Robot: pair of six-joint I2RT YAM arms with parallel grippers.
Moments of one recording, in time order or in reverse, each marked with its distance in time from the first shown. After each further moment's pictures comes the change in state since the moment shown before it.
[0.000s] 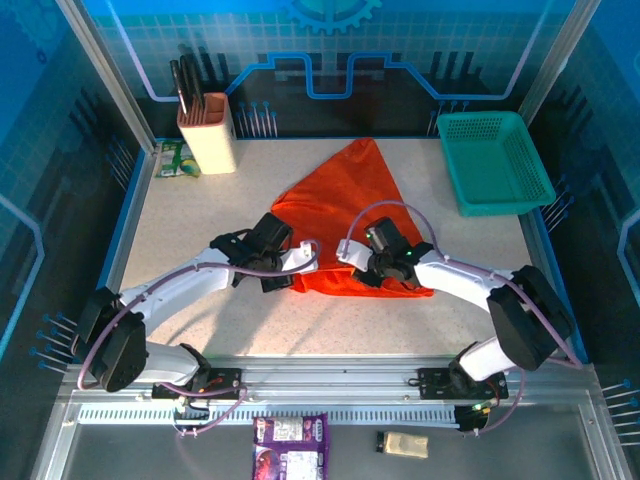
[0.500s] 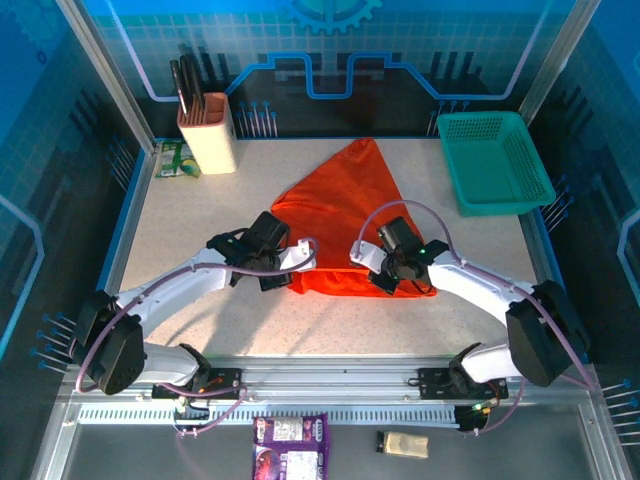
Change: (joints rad) left arm 0.014 -0.015 0.000 -0.002 0.002 0.000; right arm -0.048 -0.102 0.002 -0.204 -0.003 0.017
